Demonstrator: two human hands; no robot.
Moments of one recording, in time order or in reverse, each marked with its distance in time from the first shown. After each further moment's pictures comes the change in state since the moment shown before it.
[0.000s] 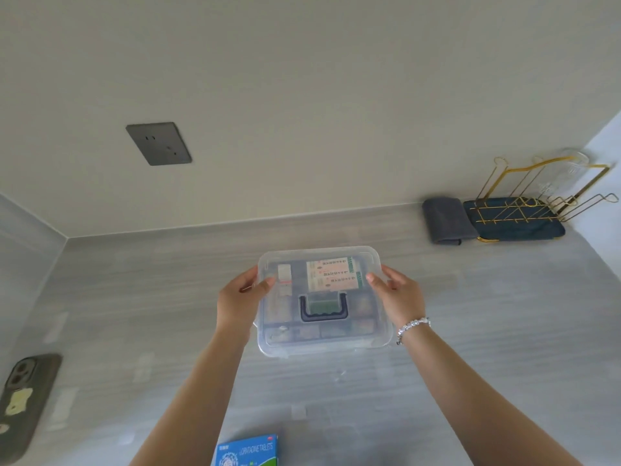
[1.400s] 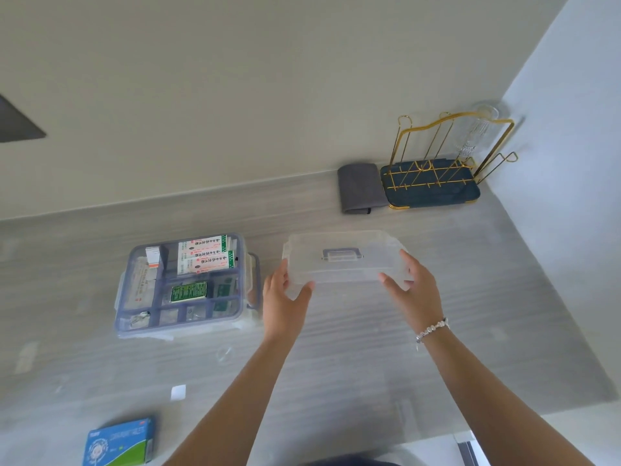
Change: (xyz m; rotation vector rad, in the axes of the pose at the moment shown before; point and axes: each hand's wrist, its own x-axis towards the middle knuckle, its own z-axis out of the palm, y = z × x) left_hand -0.100 -0.054 0.268 0.404 -0.076 0.090; right_hand 0.054 0.142 -0.206 -0.097 -0.006 -0.093
